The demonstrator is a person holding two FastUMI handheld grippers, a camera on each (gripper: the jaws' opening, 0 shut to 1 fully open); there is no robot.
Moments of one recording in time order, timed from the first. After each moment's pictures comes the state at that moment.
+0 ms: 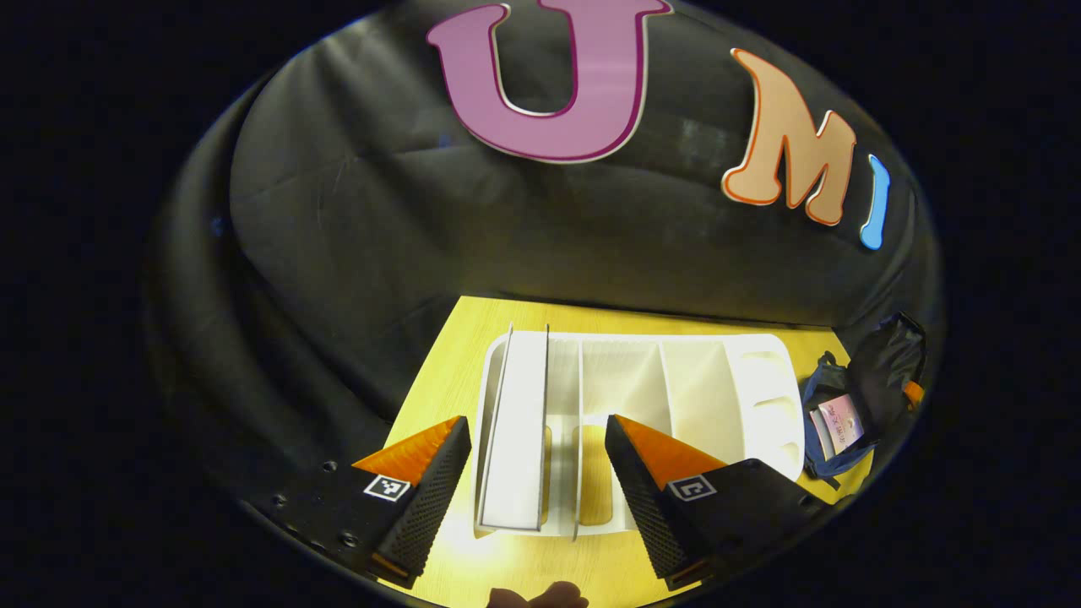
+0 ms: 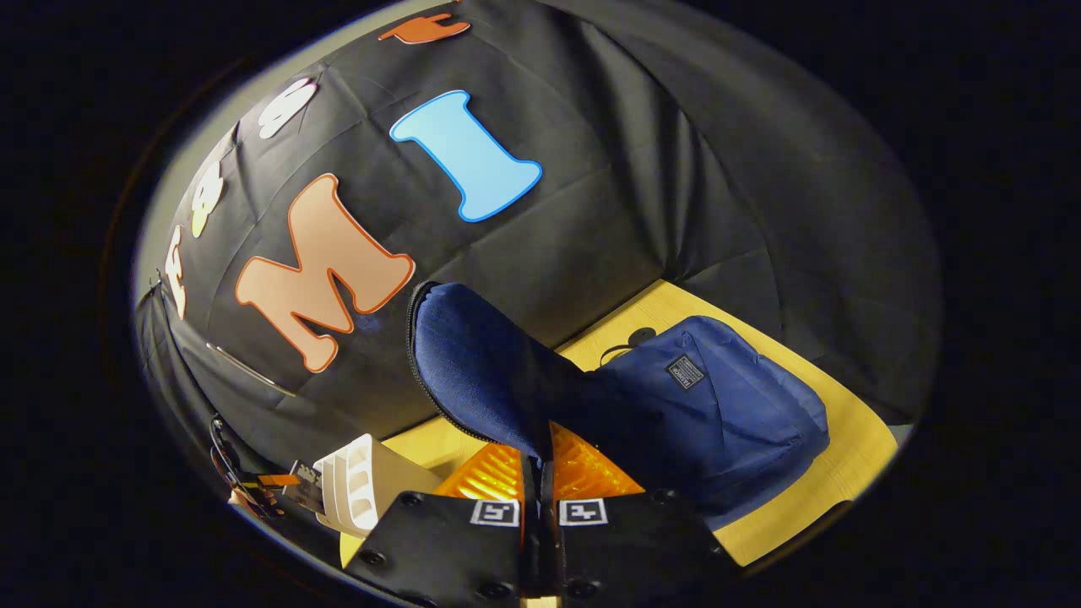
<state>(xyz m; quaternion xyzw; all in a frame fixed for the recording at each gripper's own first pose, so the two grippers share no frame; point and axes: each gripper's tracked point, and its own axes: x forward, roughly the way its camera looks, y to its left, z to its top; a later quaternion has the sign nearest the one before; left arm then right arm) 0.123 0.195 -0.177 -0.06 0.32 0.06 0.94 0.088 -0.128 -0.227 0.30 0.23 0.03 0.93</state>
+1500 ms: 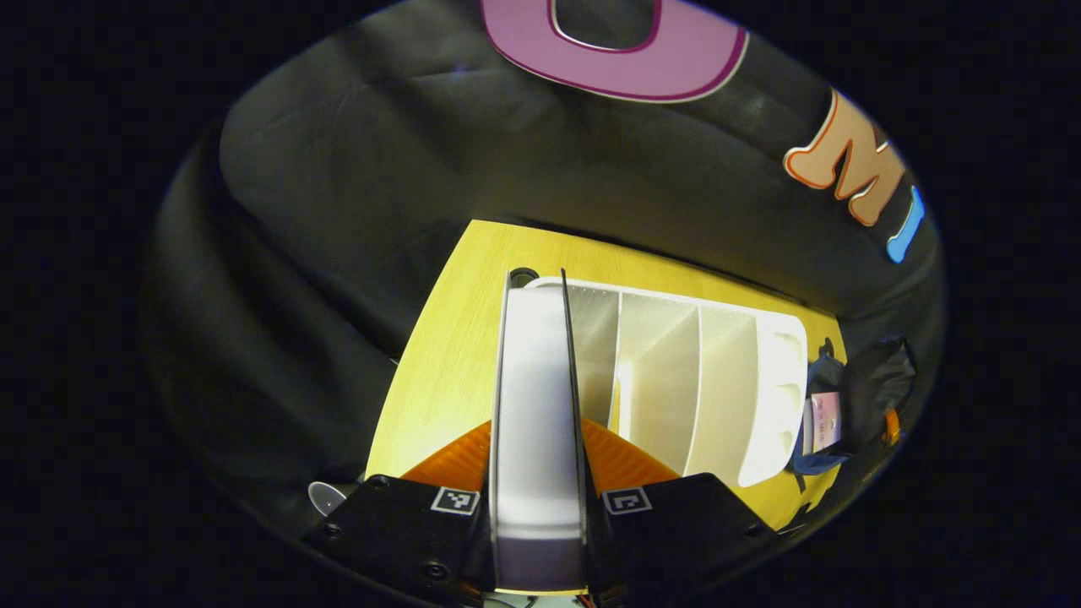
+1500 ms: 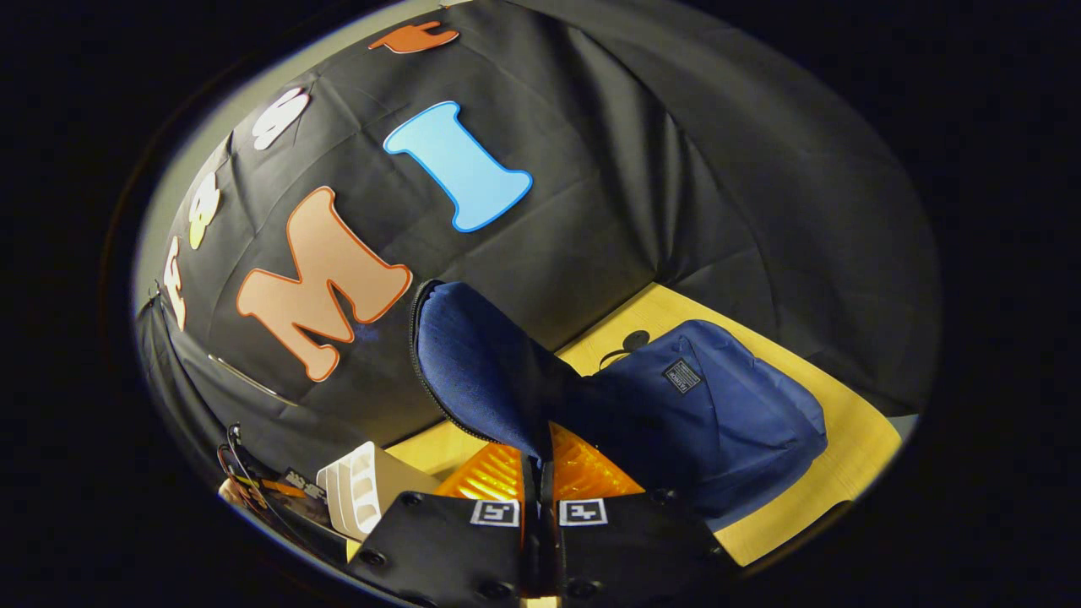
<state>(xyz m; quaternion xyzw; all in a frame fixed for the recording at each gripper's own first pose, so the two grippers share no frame) 0.116 0.218 -0.187 -0.13 0.44 0.05 0.89 0.082 -0.137 -0.226 0.31 0.22 0.03 0.92</state>
